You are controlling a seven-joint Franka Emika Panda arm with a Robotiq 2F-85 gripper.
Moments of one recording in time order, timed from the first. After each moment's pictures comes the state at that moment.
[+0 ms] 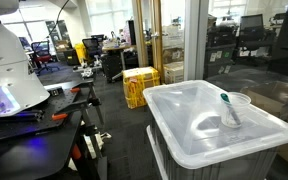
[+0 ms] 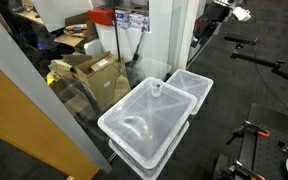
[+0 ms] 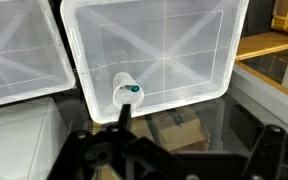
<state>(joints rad) -0.13 -0.07 -0.31 -2.21 0.40 2.26 -0.54</state>
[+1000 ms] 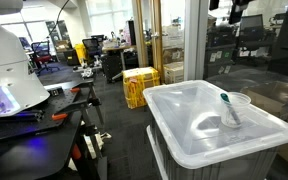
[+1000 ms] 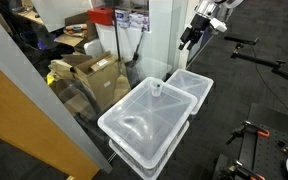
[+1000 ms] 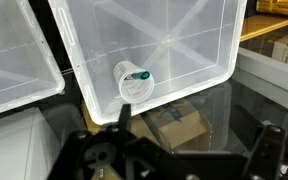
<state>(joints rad) -0.31 0.31 -0.21 -1.89 0.62 2.17 -0.66</state>
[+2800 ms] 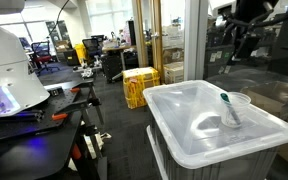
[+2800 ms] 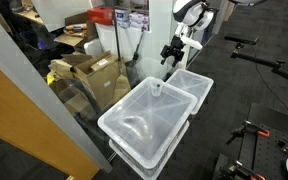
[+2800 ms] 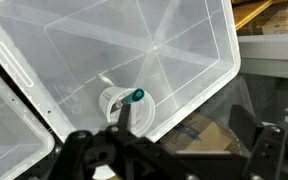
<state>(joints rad) -0.41 0.69 -0.04 -1.54 0.62 2.06 -0.31</state>
